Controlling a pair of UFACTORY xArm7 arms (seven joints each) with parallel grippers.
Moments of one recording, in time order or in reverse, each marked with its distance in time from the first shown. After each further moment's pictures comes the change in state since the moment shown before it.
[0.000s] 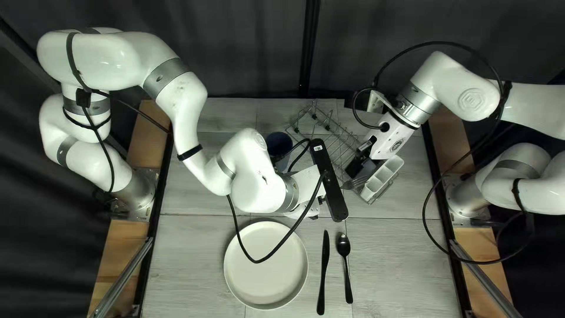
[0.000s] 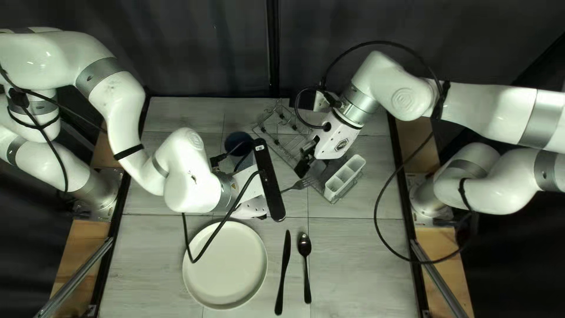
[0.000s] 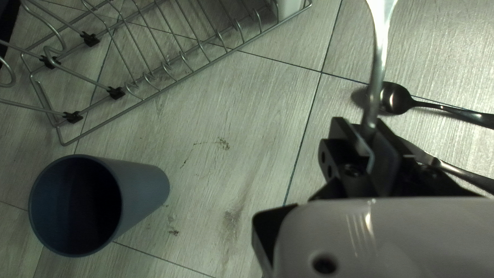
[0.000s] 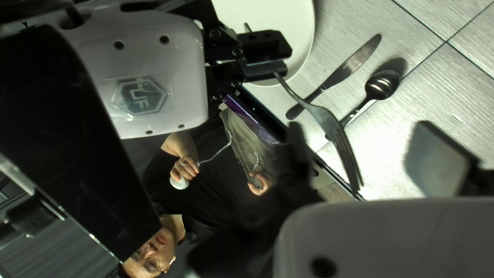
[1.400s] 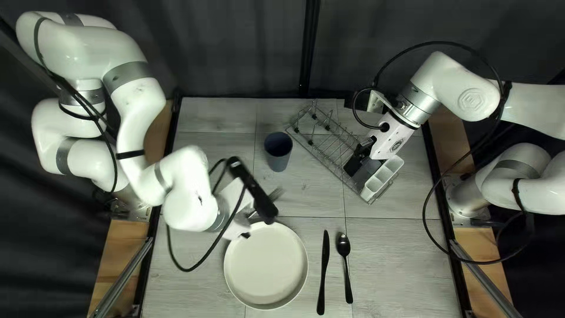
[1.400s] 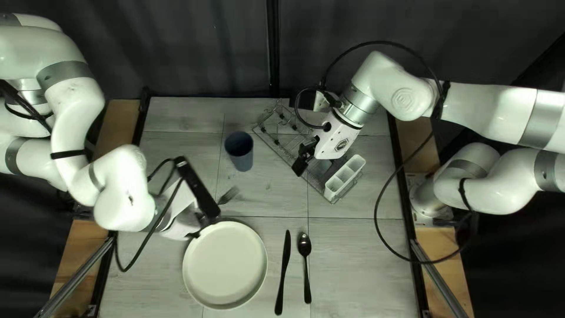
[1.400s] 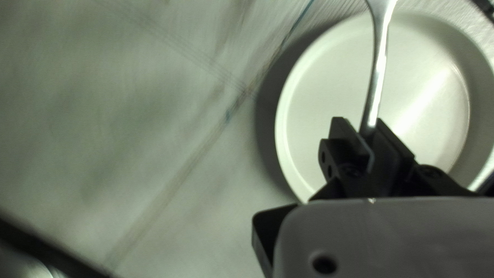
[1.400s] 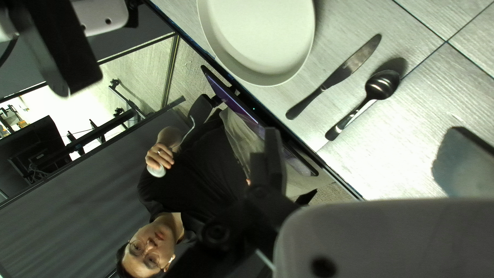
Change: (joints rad) left arm 0.292 0.082 -0.511 -0.394 -0.404 0.177 -0.690; right arm 0.000 0.000 0.000 0.000 0.000 0.000 0.000
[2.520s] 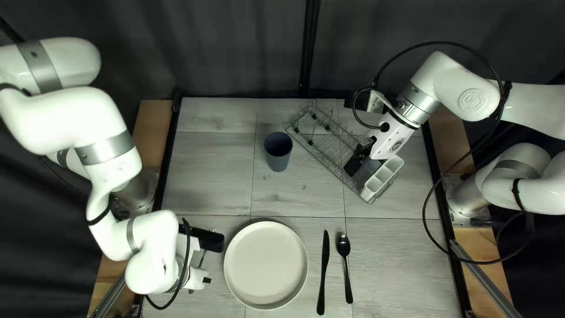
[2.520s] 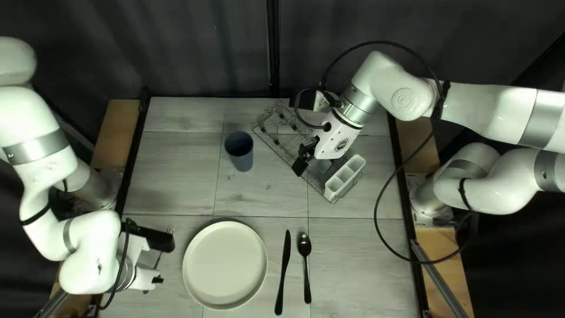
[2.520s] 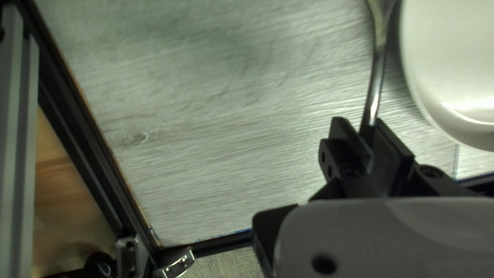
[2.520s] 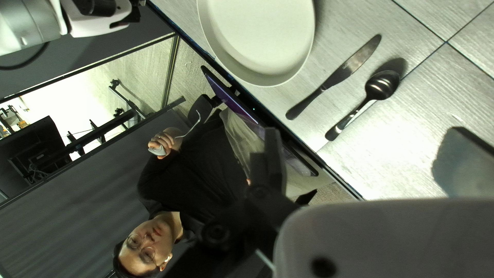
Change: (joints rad) left arm -0.331 -0.371 0.182 -0.147 -0.325 -0.487 -0.673; right arm 0.000 0.000 0.000 0.000 0.000 0.000 0.000
